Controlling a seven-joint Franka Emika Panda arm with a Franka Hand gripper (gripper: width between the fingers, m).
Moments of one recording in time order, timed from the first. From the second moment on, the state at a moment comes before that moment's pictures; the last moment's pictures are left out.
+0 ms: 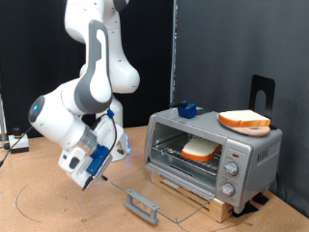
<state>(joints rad) -0.83 0.16 0.31 -2.46 0.60 2.01 -0.47</state>
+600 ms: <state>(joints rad) -0.81 0.36 0.31 -2.41 0.49 2.09 -0.38</state>
